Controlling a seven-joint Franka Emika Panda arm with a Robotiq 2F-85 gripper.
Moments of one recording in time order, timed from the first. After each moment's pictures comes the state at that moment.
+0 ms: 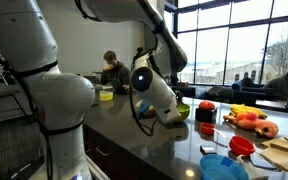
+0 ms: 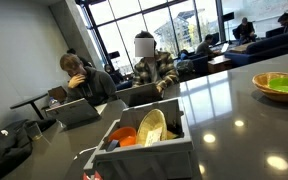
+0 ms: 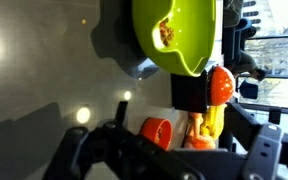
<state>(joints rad) 0.22 -0.35 -0.73 -2.77 2.08 2.75 -0.94</state>
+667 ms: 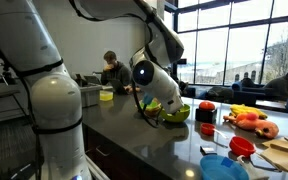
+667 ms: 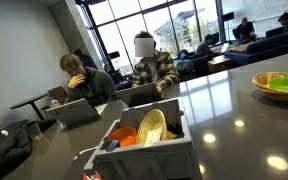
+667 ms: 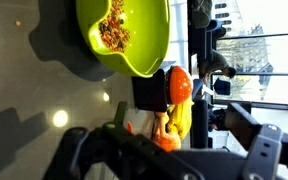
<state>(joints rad) -0.25 -0.34 -0.26 -2.76 2.09 2.60 -0.81</state>
